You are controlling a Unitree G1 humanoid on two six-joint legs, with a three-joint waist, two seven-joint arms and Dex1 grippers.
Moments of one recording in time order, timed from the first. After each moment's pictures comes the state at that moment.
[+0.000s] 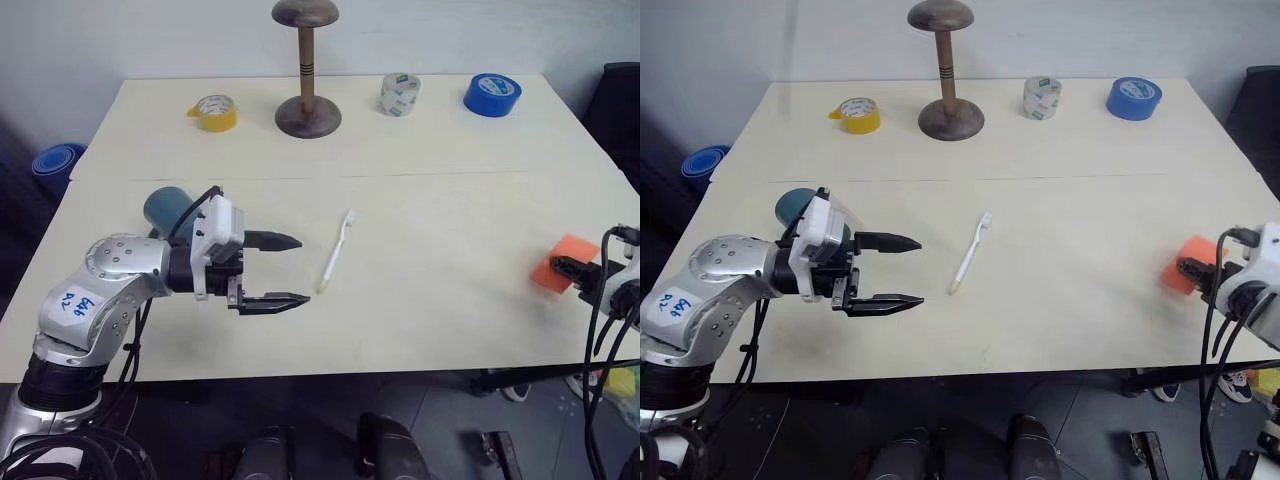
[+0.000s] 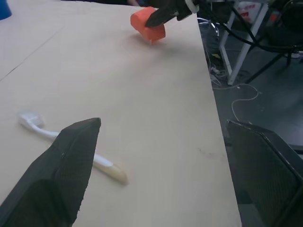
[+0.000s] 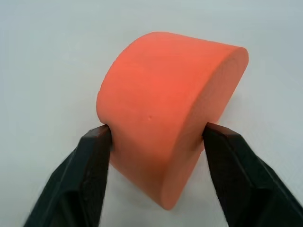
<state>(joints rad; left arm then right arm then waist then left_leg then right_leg) -0.47 0.77 0.00 -0.37 -0.64 0.61 -1.02 -0.30 -0.78 -0.63 0.12 0.77 1.08 0.10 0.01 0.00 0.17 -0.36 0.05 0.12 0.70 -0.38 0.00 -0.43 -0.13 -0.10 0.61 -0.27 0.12</state>
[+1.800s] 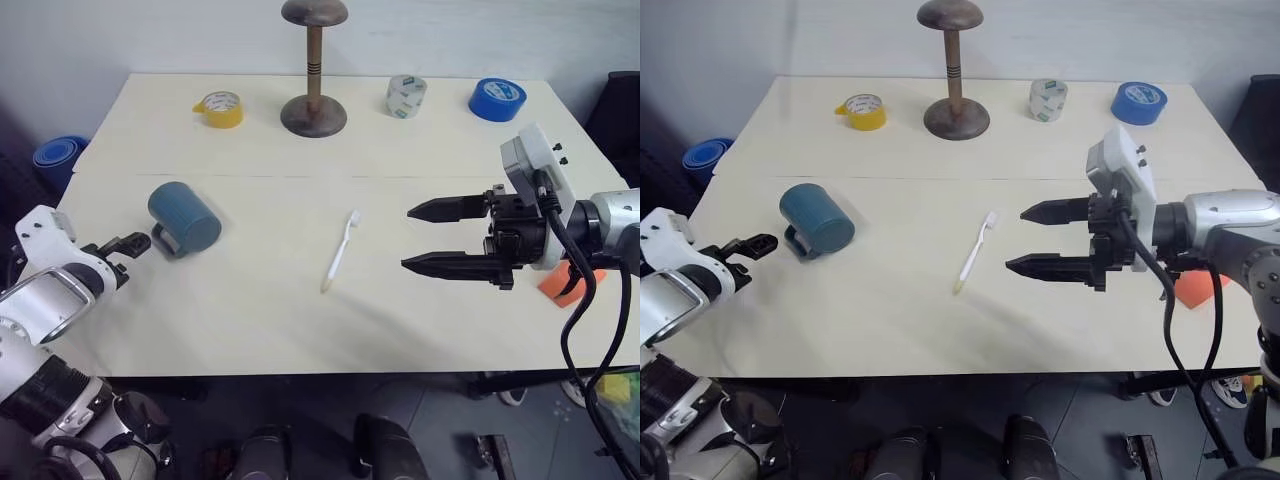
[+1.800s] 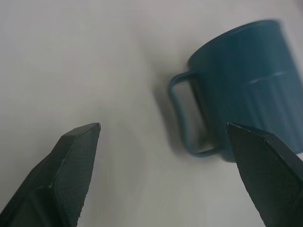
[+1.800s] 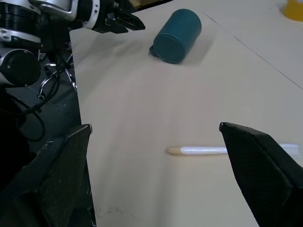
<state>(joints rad) -0.61 0.48 0.91 -0.17 -0.97 1.62 0.62 -0.68 -1.00 -0.14 -0.41 1.01 1.06 0.97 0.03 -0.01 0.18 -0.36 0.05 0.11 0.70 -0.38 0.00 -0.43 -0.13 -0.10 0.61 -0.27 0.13</state>
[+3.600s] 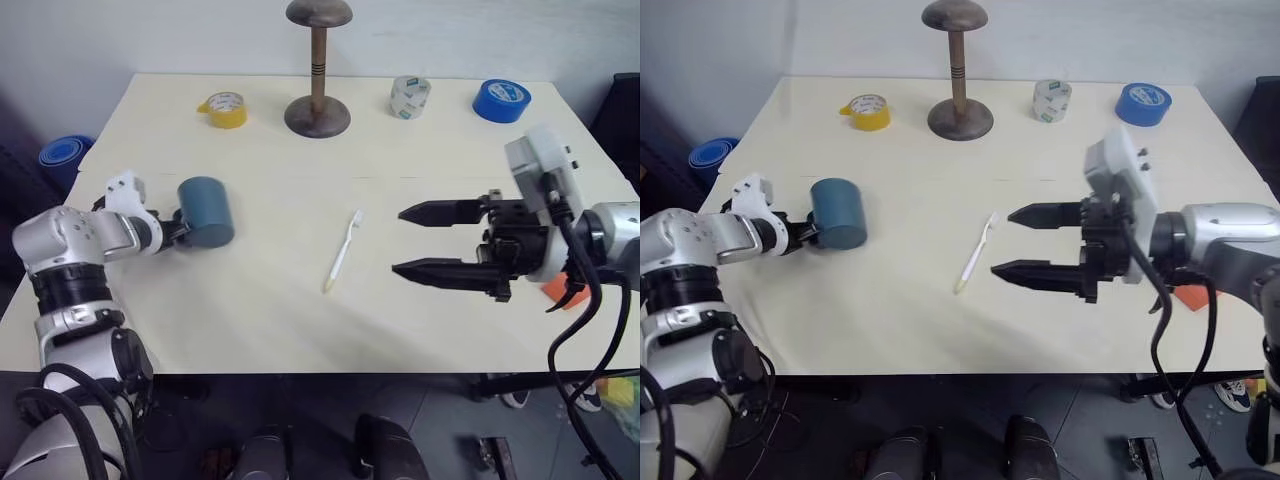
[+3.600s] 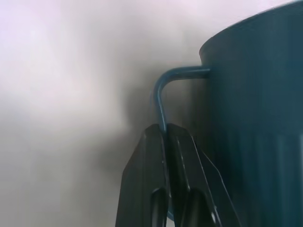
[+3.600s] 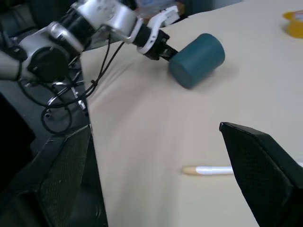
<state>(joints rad) -0.84 0.53 0.37 0.31 -0.45 1.19 -0.14 -0.60 -1.00 -0.24 -0.46 1.23 1.07 0.72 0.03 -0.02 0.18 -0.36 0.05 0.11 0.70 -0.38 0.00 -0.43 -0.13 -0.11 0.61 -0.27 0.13</state>
